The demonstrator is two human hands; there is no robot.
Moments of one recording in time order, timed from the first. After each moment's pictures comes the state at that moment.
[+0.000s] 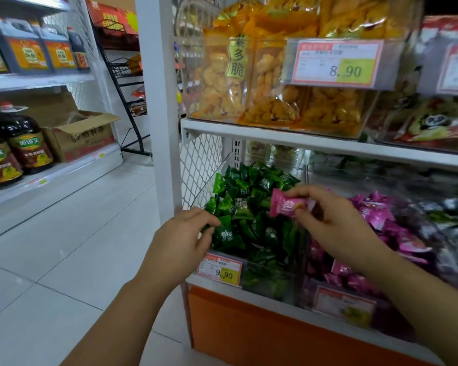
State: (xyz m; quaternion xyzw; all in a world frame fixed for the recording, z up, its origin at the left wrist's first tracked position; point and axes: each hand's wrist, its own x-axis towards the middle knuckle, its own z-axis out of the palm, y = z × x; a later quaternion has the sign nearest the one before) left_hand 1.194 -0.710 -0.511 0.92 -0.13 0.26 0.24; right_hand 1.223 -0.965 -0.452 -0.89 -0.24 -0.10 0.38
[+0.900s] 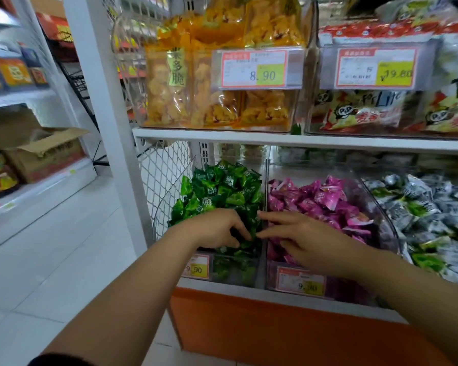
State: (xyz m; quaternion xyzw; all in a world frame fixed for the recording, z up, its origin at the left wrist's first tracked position) left_hand 1.256 -0.801 -0.478 0.94 -0.27 -0.14 0.12; right_hand 1.204 -1.015 -0.471 -0.93 -0.34 -0.01 0.11
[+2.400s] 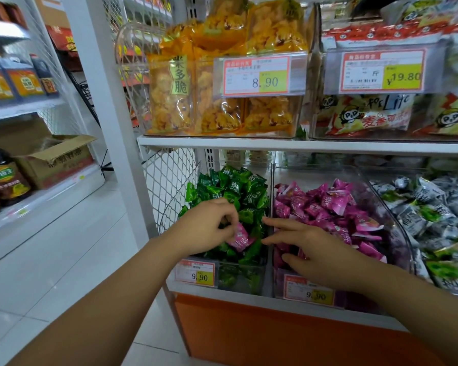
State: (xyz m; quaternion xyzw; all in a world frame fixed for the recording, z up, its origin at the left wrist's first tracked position) left_hand 1.244 -0.775 -0.471 0.94 -0.27 0.04 0.21; right_hand 1.195 -1.011 -0.469 -0.92 -0.32 0.05 0.20
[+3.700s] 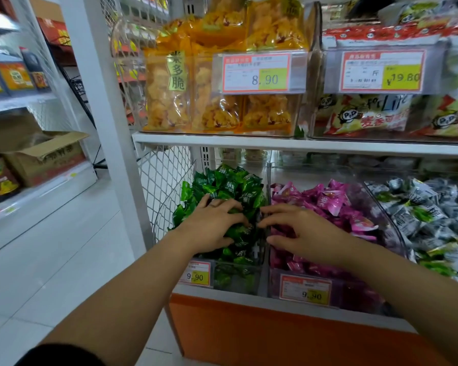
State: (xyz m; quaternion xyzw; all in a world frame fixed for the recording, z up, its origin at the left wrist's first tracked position) left_hand 1.272 -0.787 -0.493 0.95 -0.30 0.03 -0.05; right_hand 1.221 -1.005 -0.462 -0.93 -0.29 0.01 0.21
